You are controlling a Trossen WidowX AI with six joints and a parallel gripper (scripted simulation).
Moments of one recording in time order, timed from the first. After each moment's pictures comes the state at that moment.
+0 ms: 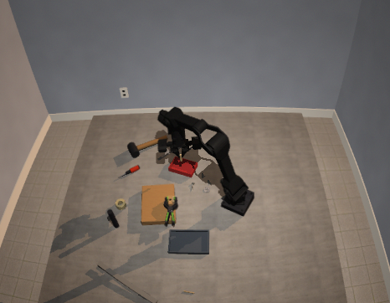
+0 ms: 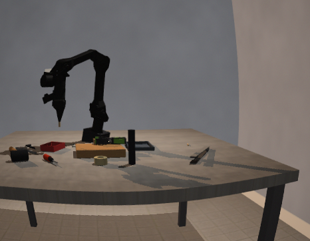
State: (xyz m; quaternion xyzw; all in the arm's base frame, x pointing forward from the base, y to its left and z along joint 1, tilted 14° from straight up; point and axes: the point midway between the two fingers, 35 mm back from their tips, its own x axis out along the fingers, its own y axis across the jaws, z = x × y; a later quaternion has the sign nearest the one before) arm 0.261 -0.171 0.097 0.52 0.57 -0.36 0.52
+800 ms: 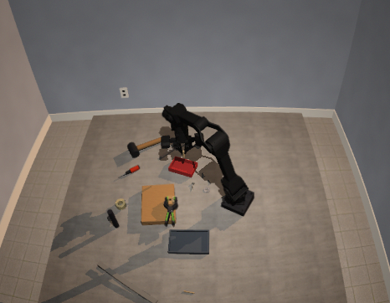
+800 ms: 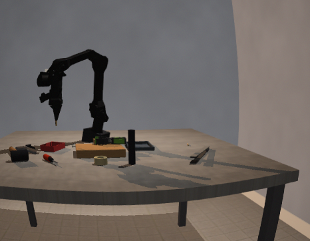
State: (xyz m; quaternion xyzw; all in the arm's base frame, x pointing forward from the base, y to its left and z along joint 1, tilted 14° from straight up) arm 0.251 -0.191 0.096 0.52 0.57 -0.36 0.52
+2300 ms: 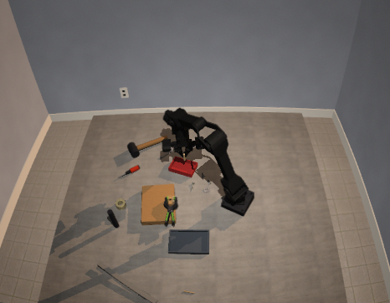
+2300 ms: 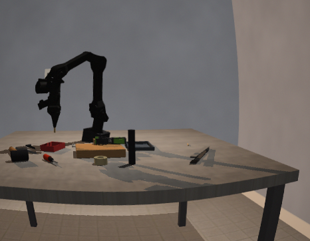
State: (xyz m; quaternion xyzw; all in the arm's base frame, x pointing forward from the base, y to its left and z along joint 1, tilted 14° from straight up) arm 0.255 -0.193 0.063 0.52 0.57 -0.36 0.53
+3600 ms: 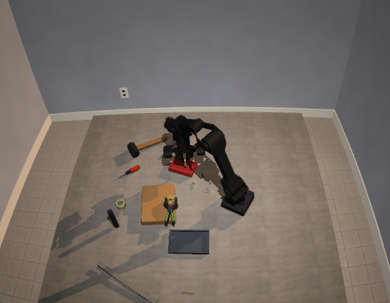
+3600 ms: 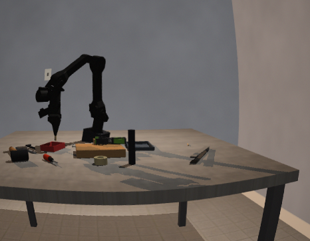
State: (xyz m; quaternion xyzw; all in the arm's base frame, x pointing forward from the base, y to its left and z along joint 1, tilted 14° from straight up) arm 0.256 -0.183 0.026 0.52 0.57 -0.36 0.53
